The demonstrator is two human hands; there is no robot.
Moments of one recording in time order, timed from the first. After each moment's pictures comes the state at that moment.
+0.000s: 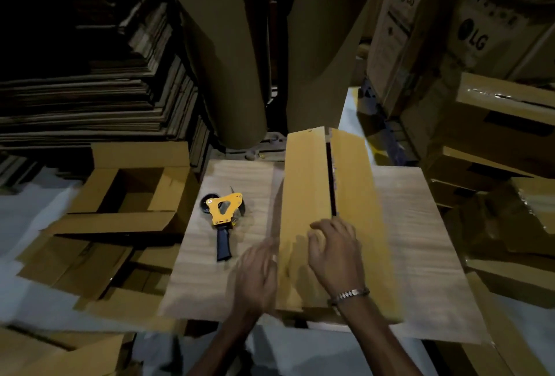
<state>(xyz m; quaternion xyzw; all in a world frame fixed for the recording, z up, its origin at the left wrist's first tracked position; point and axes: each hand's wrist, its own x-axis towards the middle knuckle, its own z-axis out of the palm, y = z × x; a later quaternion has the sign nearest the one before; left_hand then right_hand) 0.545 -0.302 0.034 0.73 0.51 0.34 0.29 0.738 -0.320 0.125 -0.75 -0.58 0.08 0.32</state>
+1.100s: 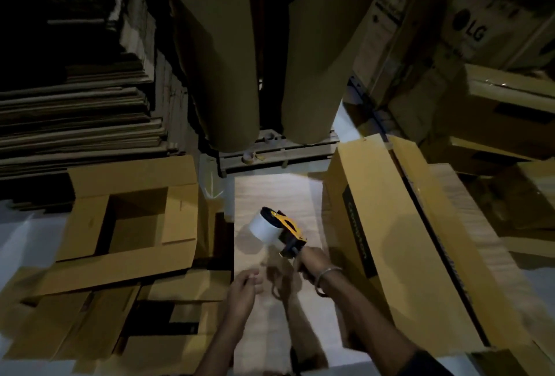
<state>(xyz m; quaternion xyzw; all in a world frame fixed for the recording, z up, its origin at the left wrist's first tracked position) 0.327 -0.129 -0.031 0.40 0.65 0.23 0.61 0.529 -0.125 0.024 -0.77 -0.20 0.56 0.23</state>
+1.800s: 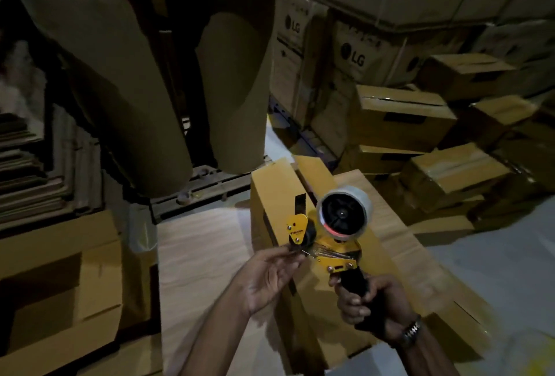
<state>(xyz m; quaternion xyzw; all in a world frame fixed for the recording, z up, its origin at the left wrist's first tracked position) 0.530 -0.132 0.150 0.11 0.30 0.10 0.94 0.708 -0.322 0.152 -0.27 -0.05 0.75 0.60</state>
